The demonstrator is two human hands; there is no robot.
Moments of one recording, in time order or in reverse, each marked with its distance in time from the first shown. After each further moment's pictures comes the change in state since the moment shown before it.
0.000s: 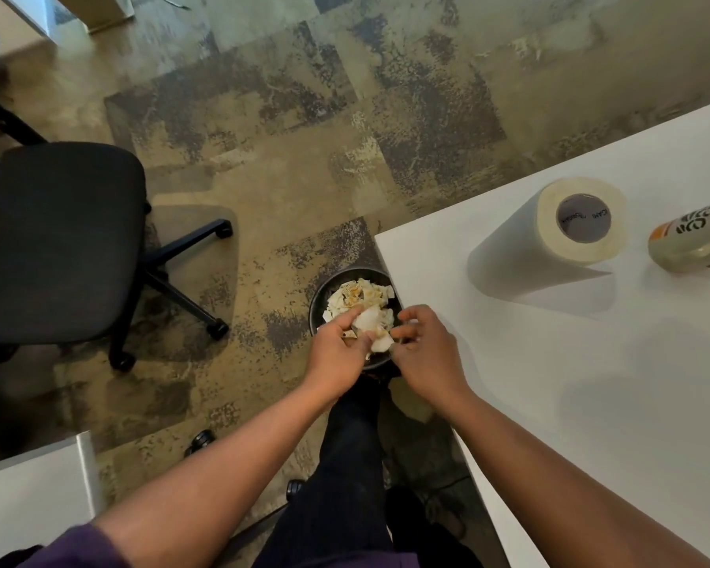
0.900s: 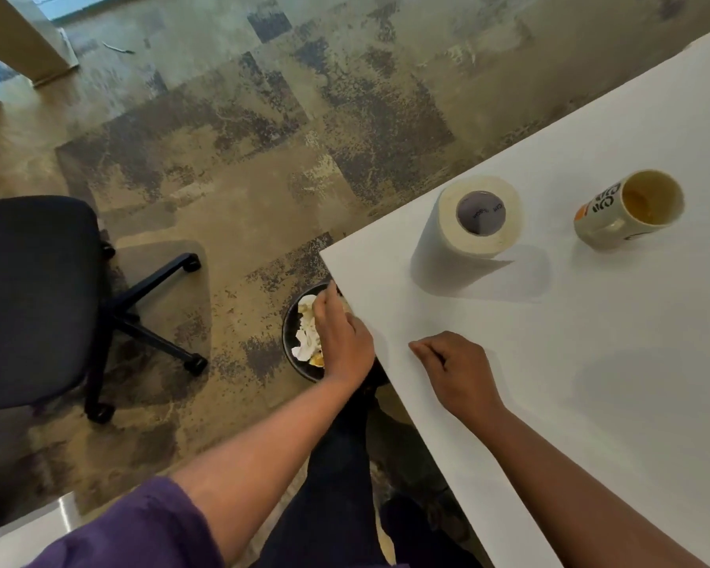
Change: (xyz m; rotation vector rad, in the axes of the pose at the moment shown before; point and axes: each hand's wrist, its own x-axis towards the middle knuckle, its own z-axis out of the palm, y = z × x) left_hand 0.024 0.035 0.085 0.167 0.193 0.204; right_hand -0.003 0.081 -0.071 -0.257 0.225 -0.374
